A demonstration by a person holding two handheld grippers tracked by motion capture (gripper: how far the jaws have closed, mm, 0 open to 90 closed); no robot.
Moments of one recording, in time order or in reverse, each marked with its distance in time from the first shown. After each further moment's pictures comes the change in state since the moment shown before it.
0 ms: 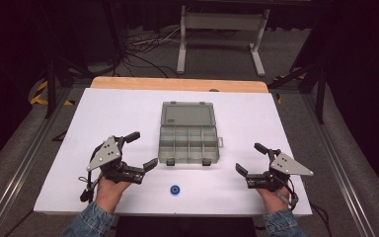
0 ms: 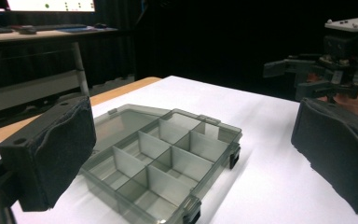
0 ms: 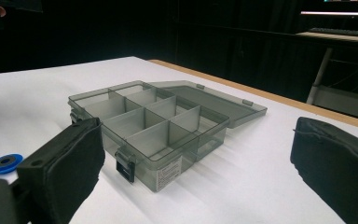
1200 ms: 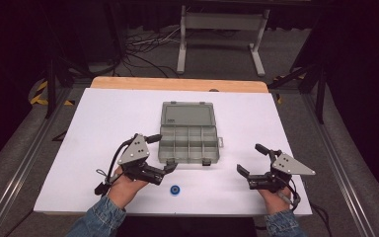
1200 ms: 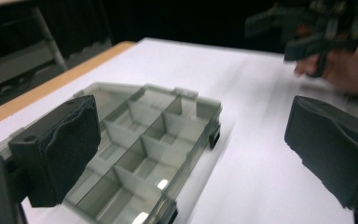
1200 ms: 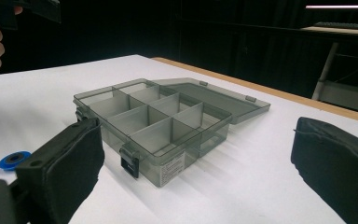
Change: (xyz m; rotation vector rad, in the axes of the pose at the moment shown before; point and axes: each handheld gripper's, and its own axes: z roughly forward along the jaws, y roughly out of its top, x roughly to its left) left arm -0.023 0.023 0.041 0.251 -0.070 0.127; right arm -0.002 0.000 -0.004 0.013 0.018 0.016
